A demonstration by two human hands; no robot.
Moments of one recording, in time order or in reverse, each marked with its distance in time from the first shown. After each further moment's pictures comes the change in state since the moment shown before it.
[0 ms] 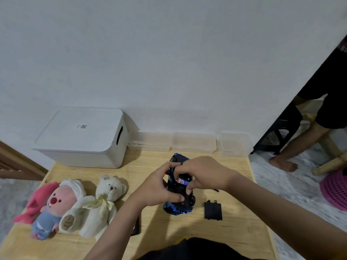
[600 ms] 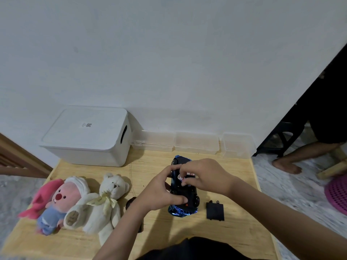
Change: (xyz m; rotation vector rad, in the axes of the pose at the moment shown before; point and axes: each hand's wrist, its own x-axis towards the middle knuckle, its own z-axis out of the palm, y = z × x) left_hand -0.012 -0.001 0.010 -0.099 0.036 -0.006; right_hand -0.004 0.002 0.022 0.160 0.265 0.015
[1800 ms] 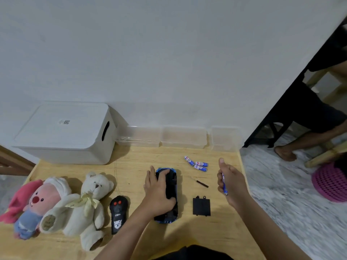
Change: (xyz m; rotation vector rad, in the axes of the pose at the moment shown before) left_hand 0.030 -0.039 0.059 0.396 0.086 -0.231; right_hand -0.073 0.062 0.028 1.256 0.692 1.065
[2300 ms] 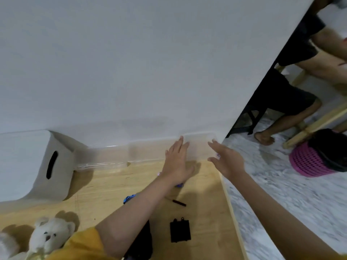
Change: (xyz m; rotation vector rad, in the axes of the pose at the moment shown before) left_hand 0.150 0.132 0.041 0.195 0.002 0.397; right_hand 0.135 -0.043 -0.071 -1.238 0.079 -0.534
